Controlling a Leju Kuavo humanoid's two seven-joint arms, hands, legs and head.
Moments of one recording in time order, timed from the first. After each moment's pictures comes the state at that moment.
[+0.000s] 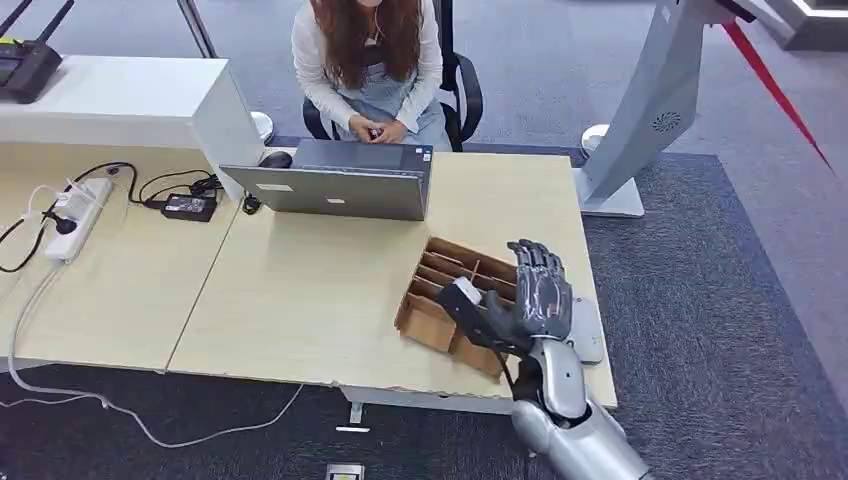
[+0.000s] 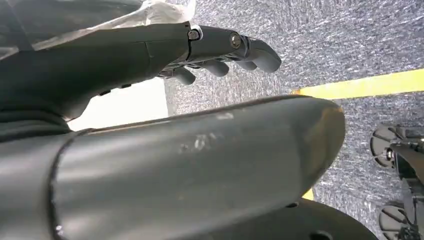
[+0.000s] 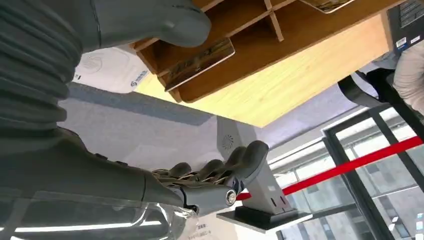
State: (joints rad) left arm -0.12 0.05 -1.05 -0.19 0.79 0.18 0.35; right arm -0.43 -0.06 0.74 -1.11 1.02 -0.45 0.50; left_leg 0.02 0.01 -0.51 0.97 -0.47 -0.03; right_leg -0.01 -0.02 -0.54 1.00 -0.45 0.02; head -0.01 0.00
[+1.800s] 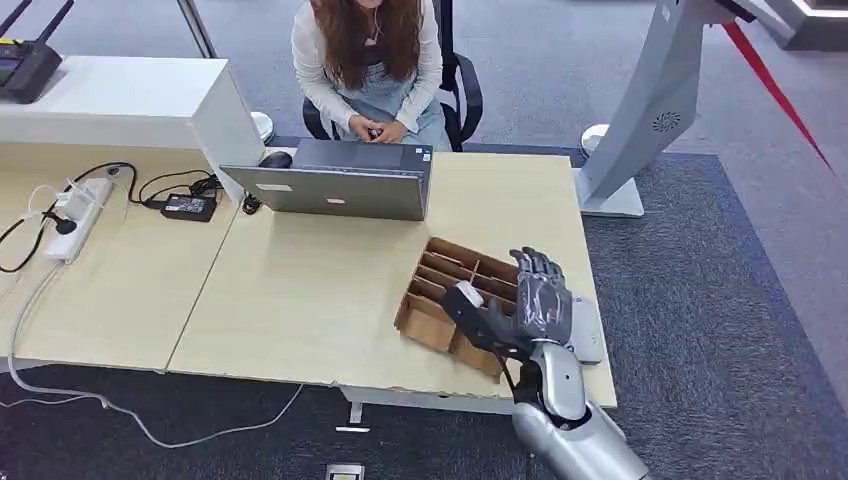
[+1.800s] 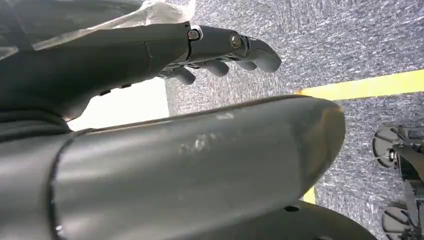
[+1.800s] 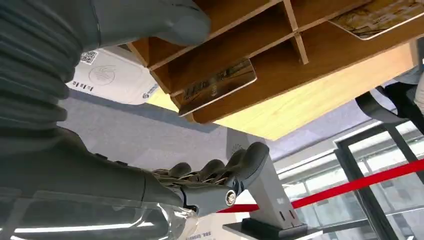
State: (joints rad) left arm -0.12 0.06 -1.05 -0.19 0.79 0.17 0.35; right arm -0.43 -0.06 0.74 -1.07 1.00 -0.44 0.51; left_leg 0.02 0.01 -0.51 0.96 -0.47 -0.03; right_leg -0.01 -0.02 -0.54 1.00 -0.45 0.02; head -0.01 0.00
